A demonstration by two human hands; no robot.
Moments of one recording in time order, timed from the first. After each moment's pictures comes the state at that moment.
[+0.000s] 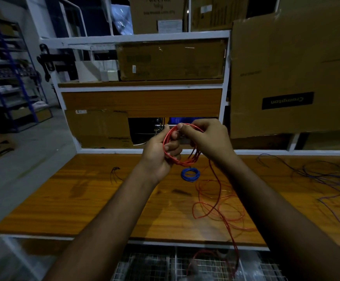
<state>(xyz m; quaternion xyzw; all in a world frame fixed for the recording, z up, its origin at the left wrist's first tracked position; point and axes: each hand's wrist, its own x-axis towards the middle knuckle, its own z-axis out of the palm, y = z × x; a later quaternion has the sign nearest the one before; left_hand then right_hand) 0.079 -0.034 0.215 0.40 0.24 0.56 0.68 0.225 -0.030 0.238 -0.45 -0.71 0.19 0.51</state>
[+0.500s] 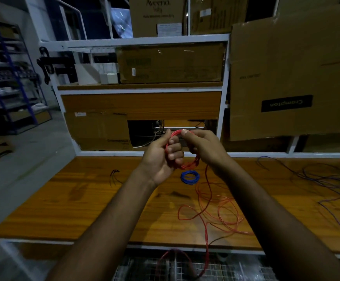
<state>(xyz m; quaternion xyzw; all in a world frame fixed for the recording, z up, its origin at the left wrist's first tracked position) 0.078 -0.030 0.213 0.37 0.21 0.53 0.73 0.227 -0.022 0.226 -0.41 -0.70 0.34 0.48</state>
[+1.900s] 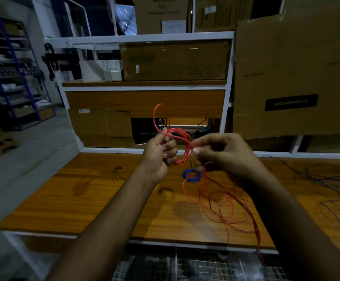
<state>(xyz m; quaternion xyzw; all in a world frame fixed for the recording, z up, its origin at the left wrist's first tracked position) 0.073 -0.022 0.206 0.35 0.25 0.59 0.68 0.253 -0.091 0.247 -0.39 -0.67 0.45 0.44</state>
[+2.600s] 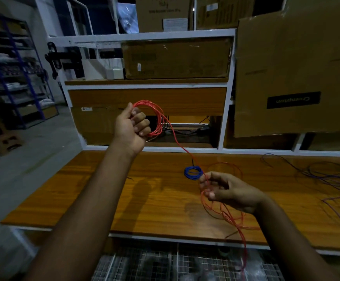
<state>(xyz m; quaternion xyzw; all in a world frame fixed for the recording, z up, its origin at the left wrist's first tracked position) 0.014 -0.012 0.249 0.32 0.20 0.69 0.61 0.307 -0.037 0.127 -0.30 -0.59 0.69 0.28</state>
